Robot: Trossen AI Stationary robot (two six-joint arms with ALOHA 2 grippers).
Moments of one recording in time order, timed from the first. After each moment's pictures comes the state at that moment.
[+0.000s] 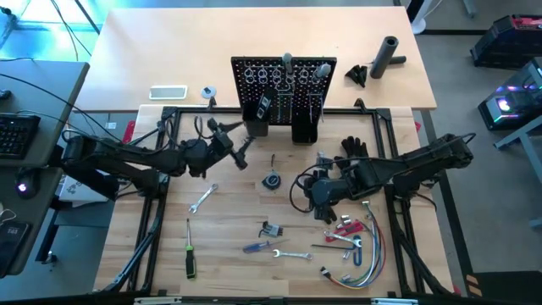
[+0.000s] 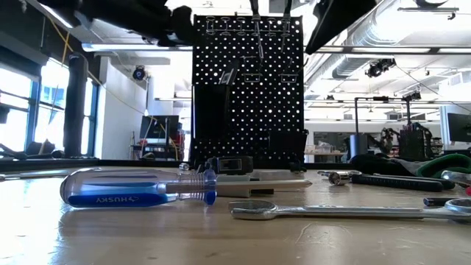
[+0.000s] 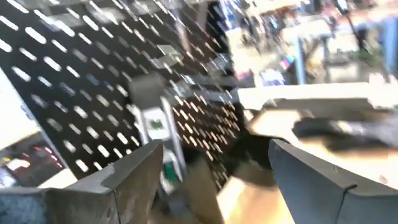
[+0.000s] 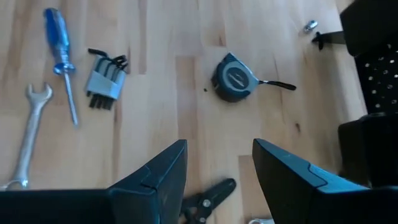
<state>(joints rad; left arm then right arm) 0.02 1.19 0.62 0.51 -0.68 0.27 0.31 1.47 1.26 -0.82 0.37 0.19</state>
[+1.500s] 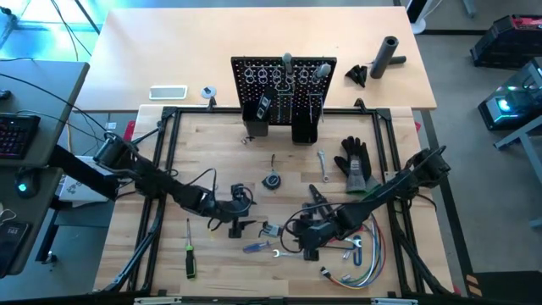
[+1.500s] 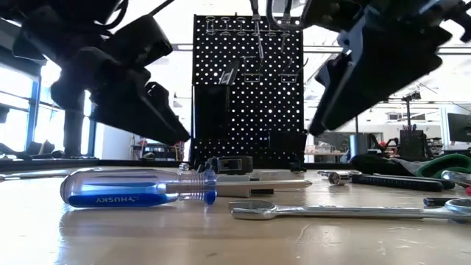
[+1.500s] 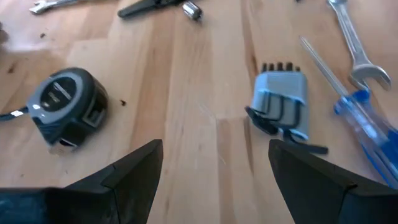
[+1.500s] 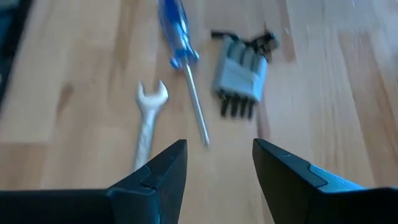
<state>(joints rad) -0.39 1.60 0.62 0.27 -0.38 -0.15 0.51 1.76 1.02 -0.19 0.27 0.42</state>
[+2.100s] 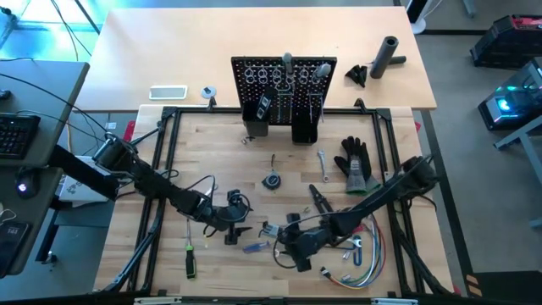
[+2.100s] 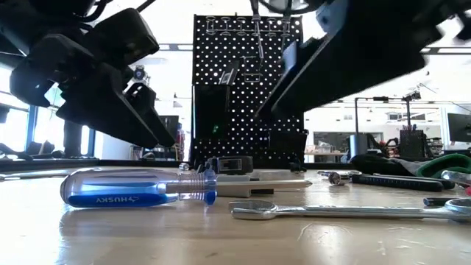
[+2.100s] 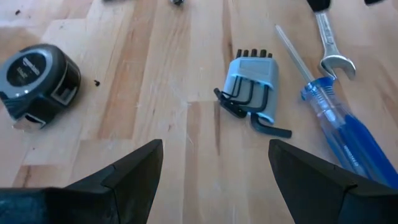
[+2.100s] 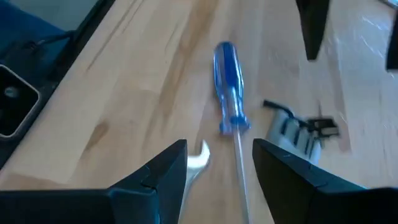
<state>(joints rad) -0.47 1.60 0.62 0.24 -0.40 -0.26 0.51 1.90 1.08 0.10 0.23 0.17</state>
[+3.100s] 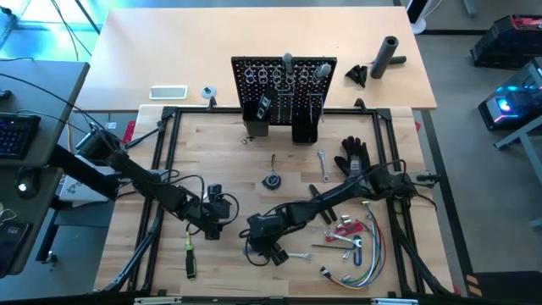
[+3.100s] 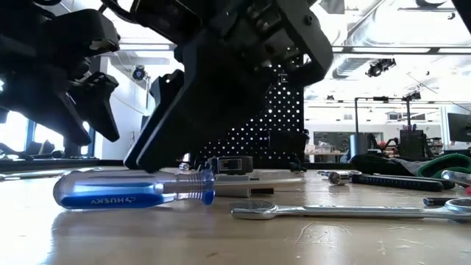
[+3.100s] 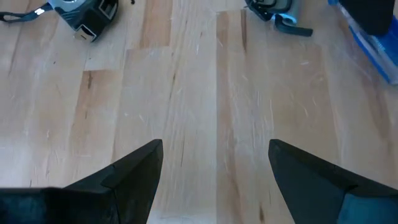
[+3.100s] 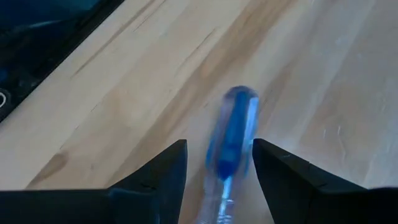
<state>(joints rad) -0.54 1.37 0.62 -0.28 -0.44 -0.38 0.32 2.26 1.62 -0.24 -0.24 -0.21</state>
